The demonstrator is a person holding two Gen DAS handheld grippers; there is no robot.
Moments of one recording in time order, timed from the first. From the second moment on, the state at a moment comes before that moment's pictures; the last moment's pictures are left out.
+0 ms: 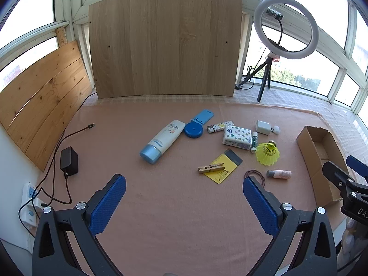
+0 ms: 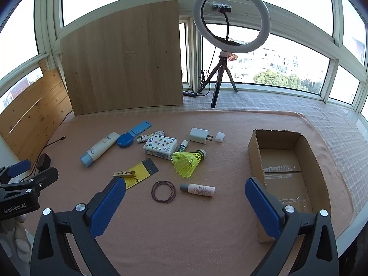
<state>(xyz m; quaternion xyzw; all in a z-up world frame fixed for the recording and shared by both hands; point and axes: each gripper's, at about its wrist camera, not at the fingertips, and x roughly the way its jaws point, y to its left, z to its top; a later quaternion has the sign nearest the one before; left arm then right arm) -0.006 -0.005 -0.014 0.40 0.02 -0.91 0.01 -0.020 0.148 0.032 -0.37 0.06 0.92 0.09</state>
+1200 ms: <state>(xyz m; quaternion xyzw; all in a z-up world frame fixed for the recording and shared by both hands) 0.003 -0.001 -0.012 0.40 0.01 -0.92 -0.01 -0.015 0.142 0.034 -0.37 0.05 0.92 0.09</state>
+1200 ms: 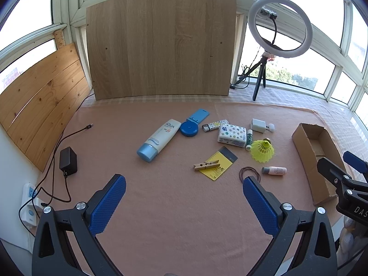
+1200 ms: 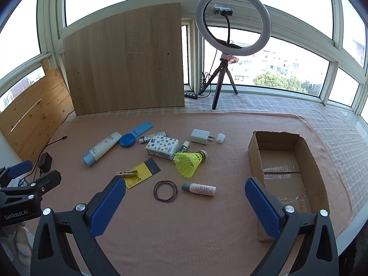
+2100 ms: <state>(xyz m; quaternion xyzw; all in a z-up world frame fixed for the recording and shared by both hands) 0.006 0.003 -0.013 0.40 0.01 -0.91 -0.01 -0.014 0.141 0.033 -0.37 0.06 0.92 0.09</state>
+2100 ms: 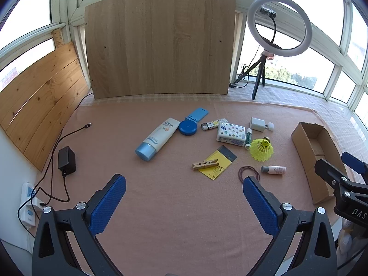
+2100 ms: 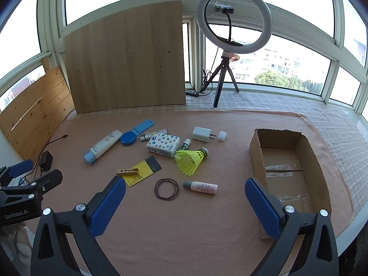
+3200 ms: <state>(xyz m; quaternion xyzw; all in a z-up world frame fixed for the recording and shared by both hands) -0.017 0.007 -0.028 0.42 0.01 -0.91 -0.02 -0.028 0.150 0.016 -0.40 0.06 0.91 0.09</state>
